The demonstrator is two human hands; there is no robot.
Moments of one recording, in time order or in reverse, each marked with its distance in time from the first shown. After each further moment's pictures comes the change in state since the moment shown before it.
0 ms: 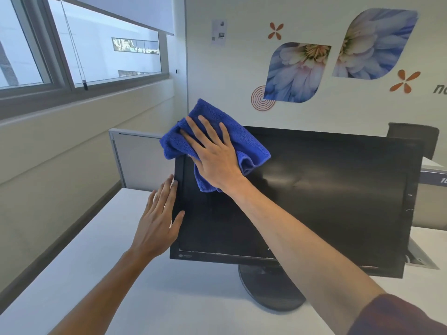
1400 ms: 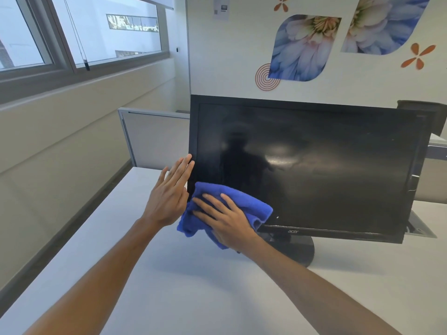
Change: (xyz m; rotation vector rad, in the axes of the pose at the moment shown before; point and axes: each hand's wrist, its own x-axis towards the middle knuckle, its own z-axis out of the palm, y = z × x) left_hand -0.010 -0.018 -0.012 0.025 -0.074 0.132; right_hand -0.190 -0.089 0.034 0.074 -0.262 -0.246
